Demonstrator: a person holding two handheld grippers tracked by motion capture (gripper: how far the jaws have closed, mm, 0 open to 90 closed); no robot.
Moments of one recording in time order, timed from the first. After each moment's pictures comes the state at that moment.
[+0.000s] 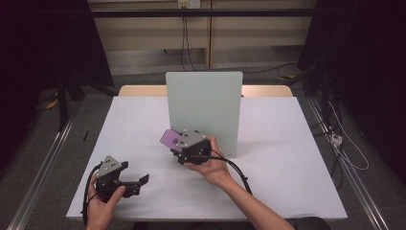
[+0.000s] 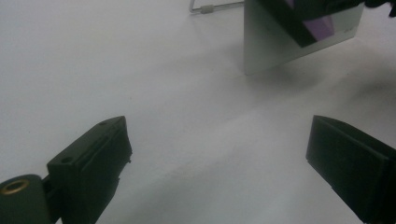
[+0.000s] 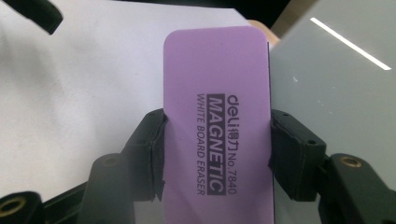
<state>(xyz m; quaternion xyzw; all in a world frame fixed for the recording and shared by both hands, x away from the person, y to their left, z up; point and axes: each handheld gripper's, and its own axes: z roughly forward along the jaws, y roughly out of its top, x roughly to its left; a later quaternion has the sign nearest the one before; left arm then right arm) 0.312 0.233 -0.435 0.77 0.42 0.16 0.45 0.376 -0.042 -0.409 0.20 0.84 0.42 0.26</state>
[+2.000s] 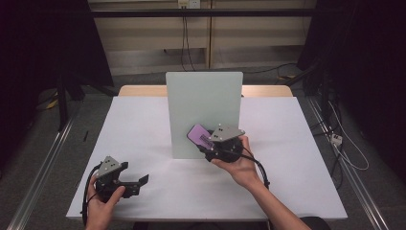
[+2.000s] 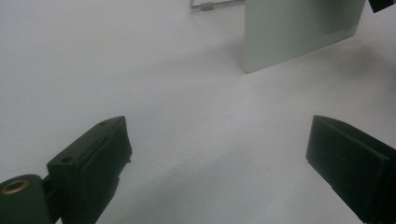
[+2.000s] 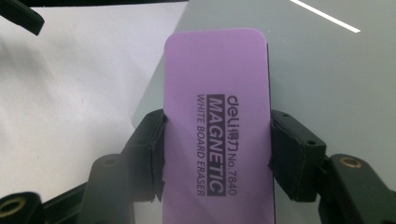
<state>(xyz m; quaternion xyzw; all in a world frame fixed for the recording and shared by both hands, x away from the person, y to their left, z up) 0.312 0.234 -0.437 0.77 0.42 0.16 0.45 0.361 -0.124 -0.385 0.26 0.82 0.43 0.25</state>
